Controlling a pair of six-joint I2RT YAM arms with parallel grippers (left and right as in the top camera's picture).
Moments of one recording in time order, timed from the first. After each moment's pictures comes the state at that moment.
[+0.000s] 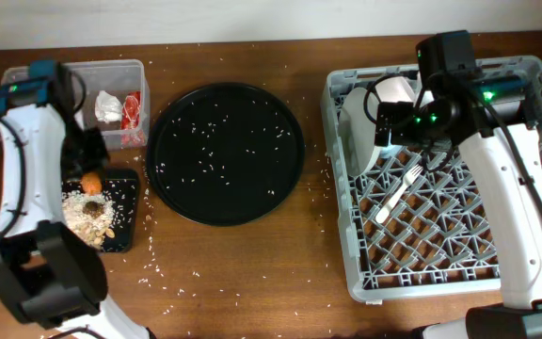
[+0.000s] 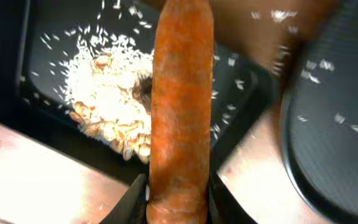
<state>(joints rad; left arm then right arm) 0.25 1.90 1.75 -1.38 -0.15 -0.15 0.13 1.62 1.78 -1.35 0.08 0.26</state>
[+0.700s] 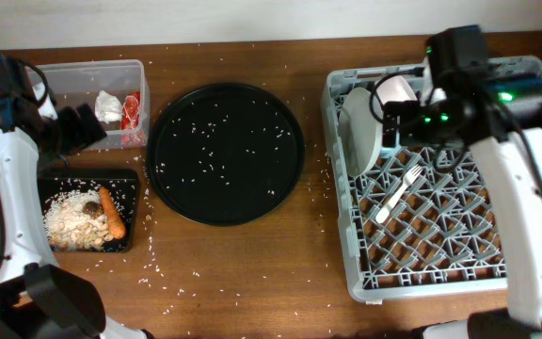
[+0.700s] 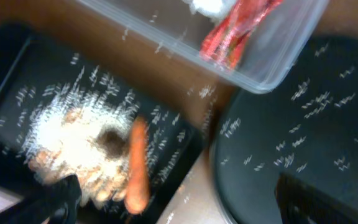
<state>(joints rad) 0.33 1.74 1.71 -1.16 0.08 -0.21 0.13 1.59 1.89 -1.45 0.09 0.20</state>
